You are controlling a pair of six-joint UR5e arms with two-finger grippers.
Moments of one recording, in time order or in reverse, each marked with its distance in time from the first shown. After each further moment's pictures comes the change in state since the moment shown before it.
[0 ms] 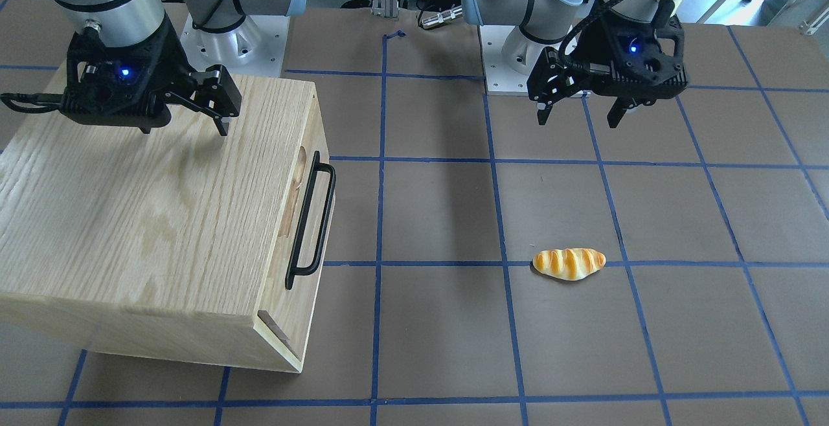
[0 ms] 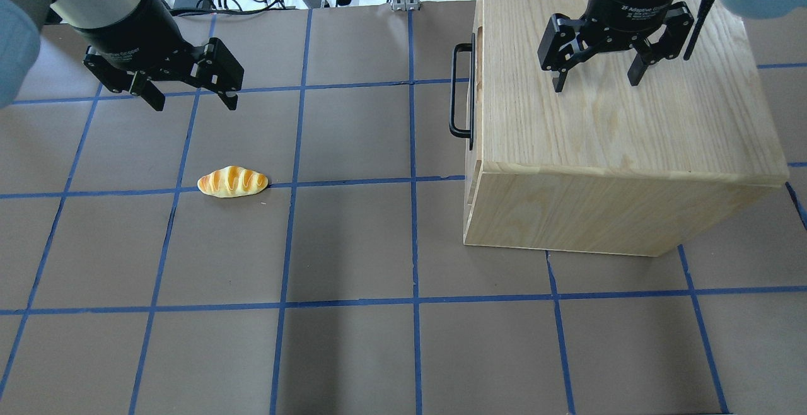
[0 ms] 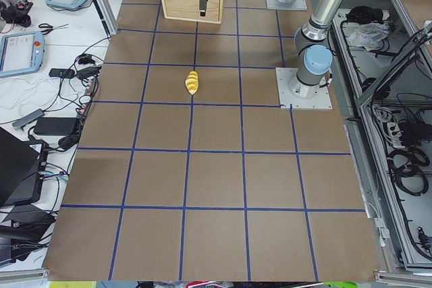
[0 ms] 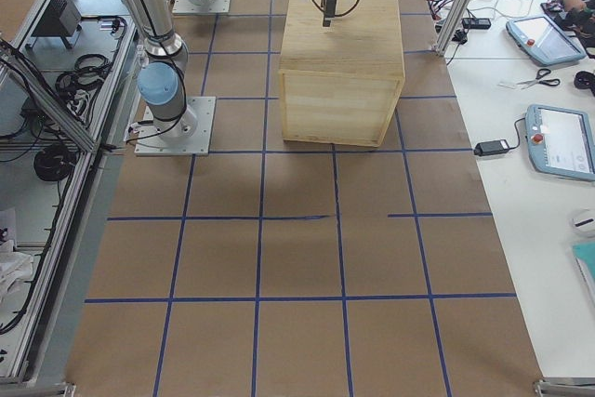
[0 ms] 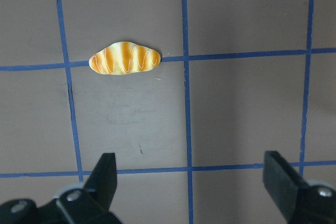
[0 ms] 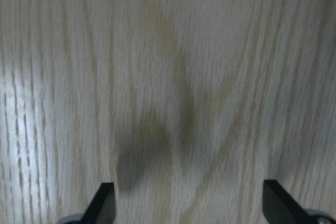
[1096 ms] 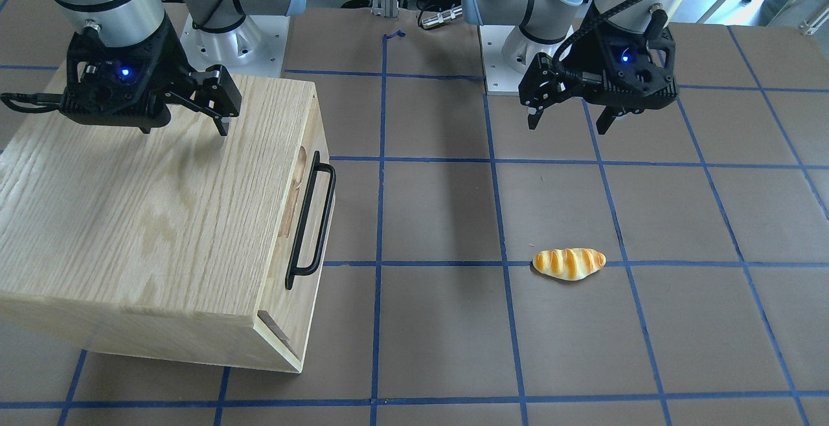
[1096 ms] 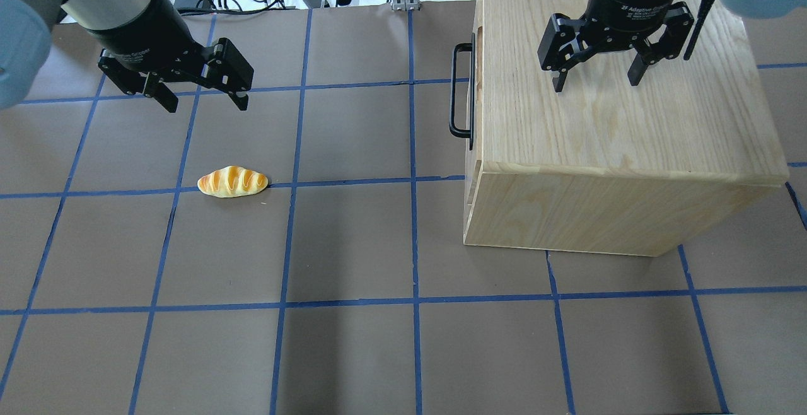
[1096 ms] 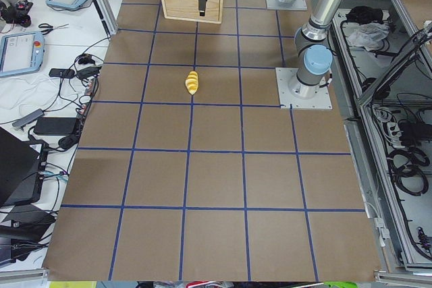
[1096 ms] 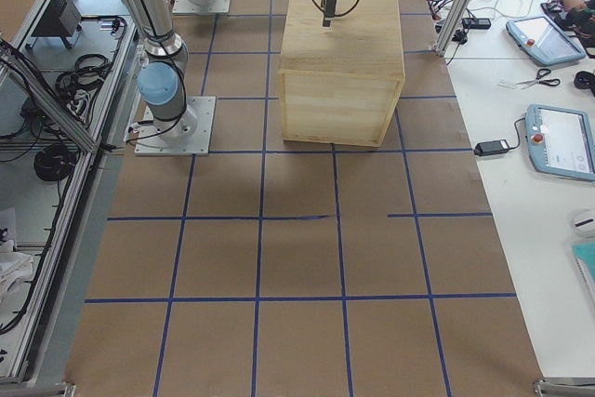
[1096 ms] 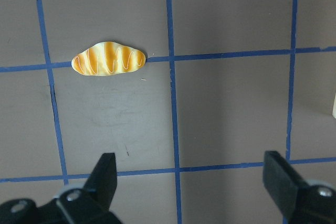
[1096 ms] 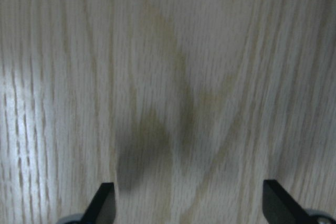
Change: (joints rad) left arm -0.001 -0.018 -0.004 0.003 -0.034 0.005; right arm 0.000 0.000 0.000 0.000 0.000 0.000
